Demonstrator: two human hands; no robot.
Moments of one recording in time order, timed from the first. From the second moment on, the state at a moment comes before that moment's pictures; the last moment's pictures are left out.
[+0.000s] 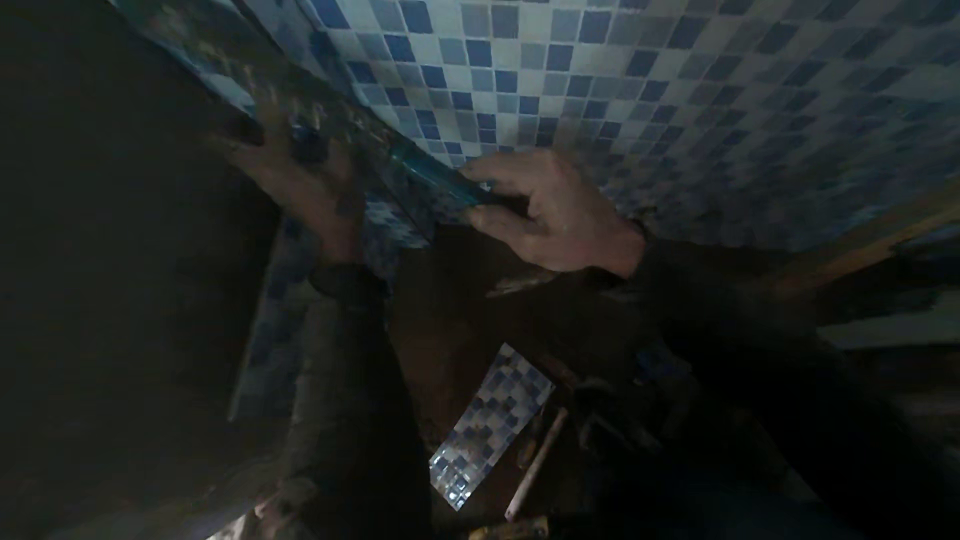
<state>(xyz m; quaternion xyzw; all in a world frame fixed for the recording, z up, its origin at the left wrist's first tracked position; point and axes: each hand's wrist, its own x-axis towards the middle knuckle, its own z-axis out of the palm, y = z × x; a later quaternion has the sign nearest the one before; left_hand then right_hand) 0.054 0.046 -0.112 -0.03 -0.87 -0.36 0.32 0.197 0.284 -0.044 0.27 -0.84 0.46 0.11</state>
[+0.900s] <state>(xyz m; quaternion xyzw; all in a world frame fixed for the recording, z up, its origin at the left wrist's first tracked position) 0.027 0.093 -0.040 0.01 -0.67 -0.55 0.51 0.214 0.271 -0.010 0.26 -0.84 0.44 0.18</state>
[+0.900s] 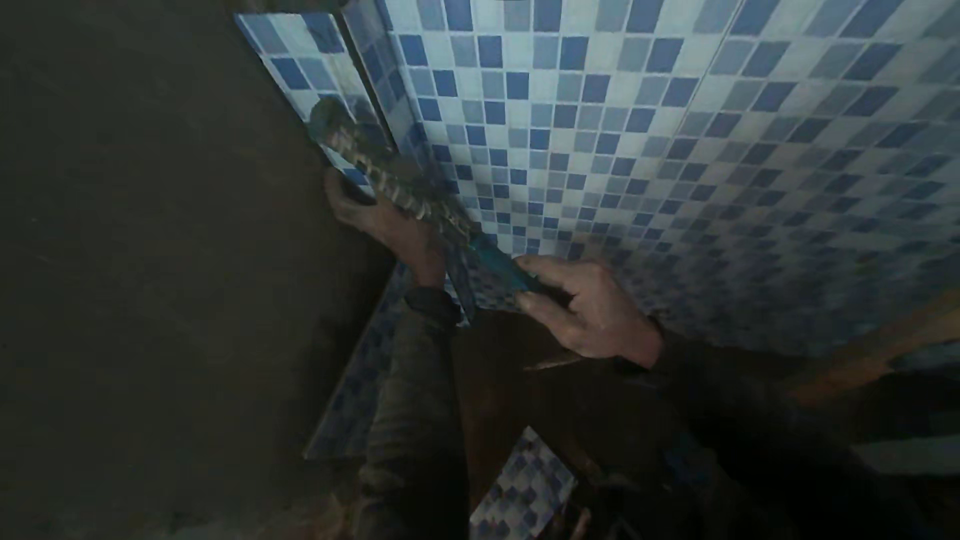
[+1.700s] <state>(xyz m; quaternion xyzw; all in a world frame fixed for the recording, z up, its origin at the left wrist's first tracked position) 0.016 0.087 -0.049 -0.03 -0.65 -0.52 0.55 0.199 0.274 -0.023 0.25 -0.85 0.42 0.17</state>
